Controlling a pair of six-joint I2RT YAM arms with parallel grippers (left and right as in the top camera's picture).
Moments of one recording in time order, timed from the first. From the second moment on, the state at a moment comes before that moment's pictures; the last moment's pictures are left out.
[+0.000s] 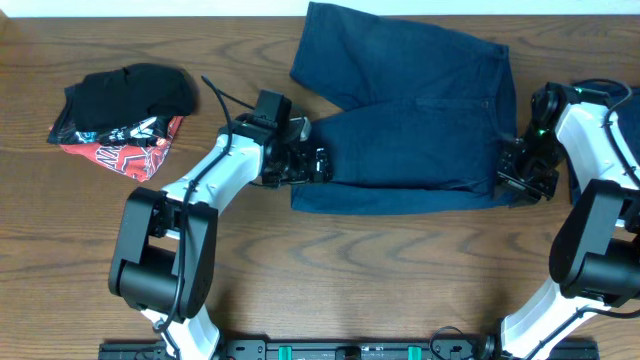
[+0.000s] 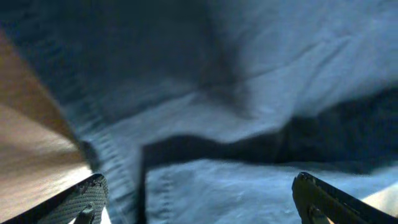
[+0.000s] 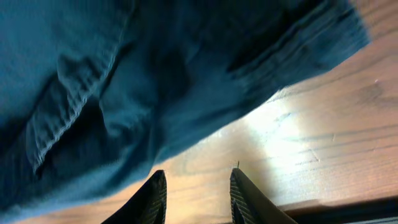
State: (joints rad) left arm -0.32 1.87 1.18 -0.61 0.44 -0.28; right arm -0.21 1.92 1.41 -1.31 -0.08 0.31
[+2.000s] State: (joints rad) left arm -0.36 1.90 1.18 -0.61 0.36 -0.17; right arm -0.36 1.92 1.22 -0.90 -0.15 0.38
